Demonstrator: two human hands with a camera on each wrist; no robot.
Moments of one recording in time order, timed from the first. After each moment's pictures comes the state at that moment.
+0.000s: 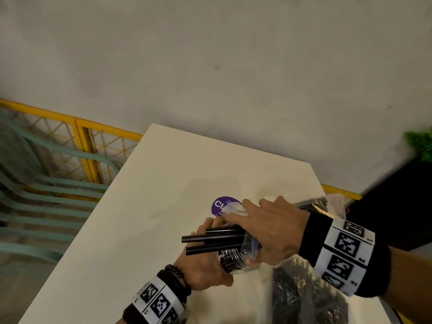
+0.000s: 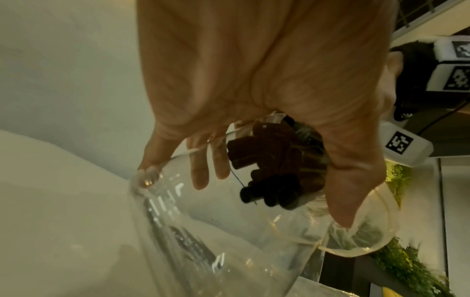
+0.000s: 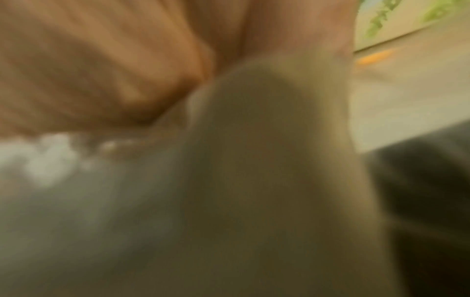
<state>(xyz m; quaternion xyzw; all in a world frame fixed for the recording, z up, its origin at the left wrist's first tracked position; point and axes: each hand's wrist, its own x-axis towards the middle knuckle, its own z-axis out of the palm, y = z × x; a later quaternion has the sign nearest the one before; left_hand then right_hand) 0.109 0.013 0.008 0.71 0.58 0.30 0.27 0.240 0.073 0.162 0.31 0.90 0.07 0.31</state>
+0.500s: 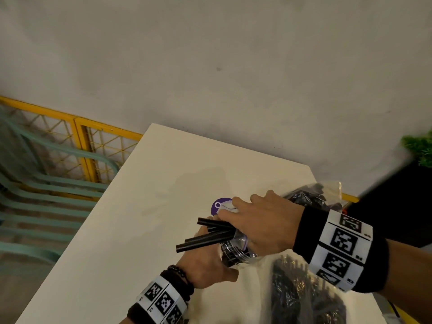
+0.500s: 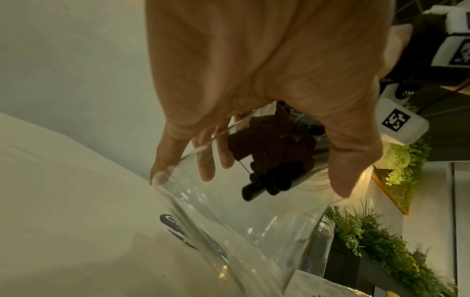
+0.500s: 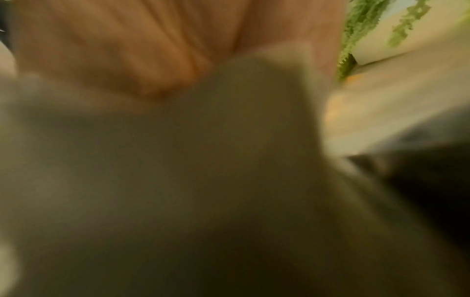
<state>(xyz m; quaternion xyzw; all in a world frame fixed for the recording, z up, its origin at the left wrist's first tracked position) 0.110 0.013 0.009 0.67 0.58 0.35 0.30 0.219 0.070 0.172 0.26 0.91 0.11 0.30</state>
